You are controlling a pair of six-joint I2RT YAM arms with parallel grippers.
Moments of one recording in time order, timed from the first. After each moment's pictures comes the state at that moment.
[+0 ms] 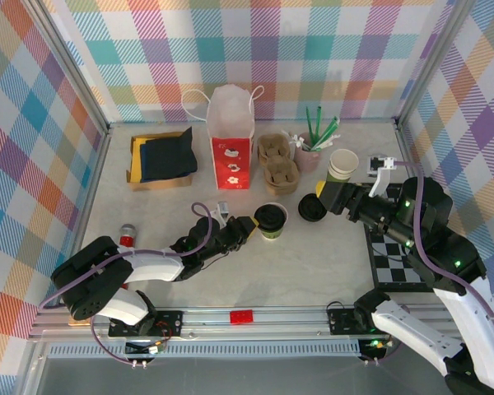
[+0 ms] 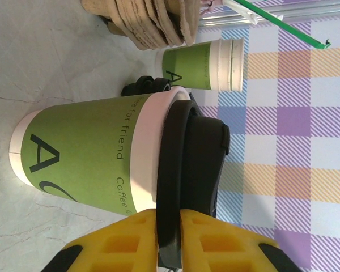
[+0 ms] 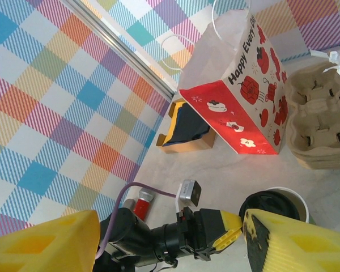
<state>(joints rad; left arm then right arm) -0.83 1.43 0.42 0.75 0.09 -1.44 0.57 0.74 1.27 -0.76 -0.19 0.67</state>
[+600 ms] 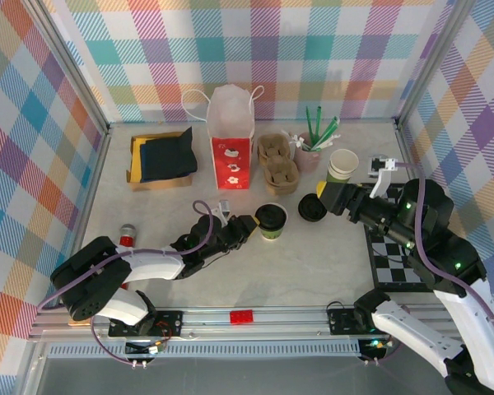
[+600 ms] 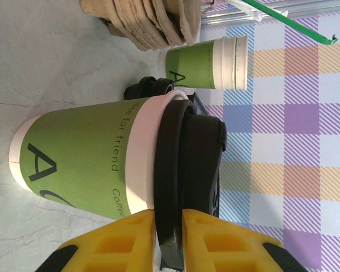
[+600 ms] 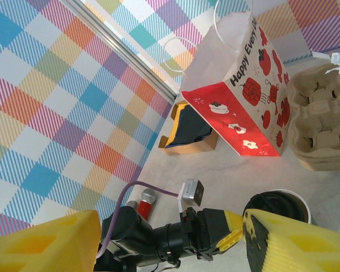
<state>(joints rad) -0.83 1.43 0.44 0.70 0.09 -1.41 0.57 0.73 1.26 -0.75 -0.19 0.68</state>
